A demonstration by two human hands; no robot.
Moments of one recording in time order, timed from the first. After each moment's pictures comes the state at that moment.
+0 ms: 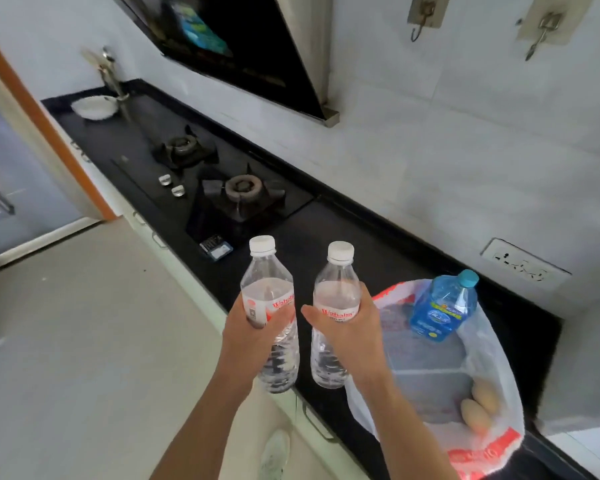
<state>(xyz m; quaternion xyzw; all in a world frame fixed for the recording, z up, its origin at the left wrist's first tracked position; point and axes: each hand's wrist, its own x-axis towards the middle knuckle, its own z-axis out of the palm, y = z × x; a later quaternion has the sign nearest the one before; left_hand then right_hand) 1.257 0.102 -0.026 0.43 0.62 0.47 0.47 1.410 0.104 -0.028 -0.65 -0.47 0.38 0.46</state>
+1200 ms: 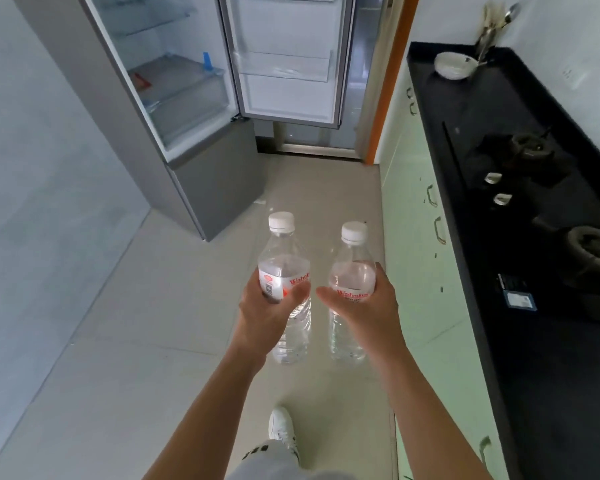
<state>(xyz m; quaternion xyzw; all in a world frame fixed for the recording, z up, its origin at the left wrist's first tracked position) 0.881 -0.035 -0.044 0.14 0.73 0.63 0.23 0.984 0.092 -0.048 -0.38 -0.68 0.59 0.22</state>
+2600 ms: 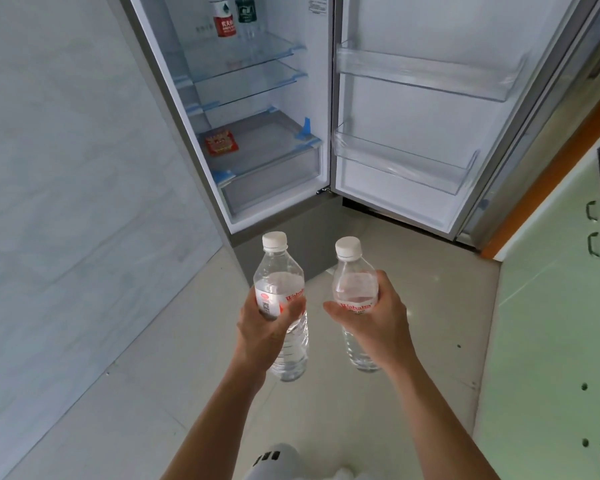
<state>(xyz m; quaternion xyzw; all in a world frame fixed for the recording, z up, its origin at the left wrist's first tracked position) 0.477 0.194 -0.045 -0.04 0.77 0.63 0.07 0.521 0.369 -0.046 -0.20 -0.80 0.56 0.11</state>
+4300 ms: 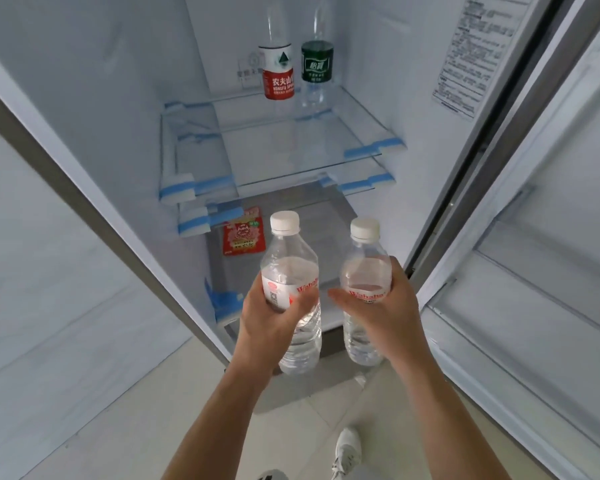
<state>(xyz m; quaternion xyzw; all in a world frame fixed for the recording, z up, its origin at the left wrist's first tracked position) -0.039 0.275 -0.011 -0.05 0.74 0.67 -0.01 -0.043 0.444 -0.017 -0.09 -0.79 0.60 0.07</state>
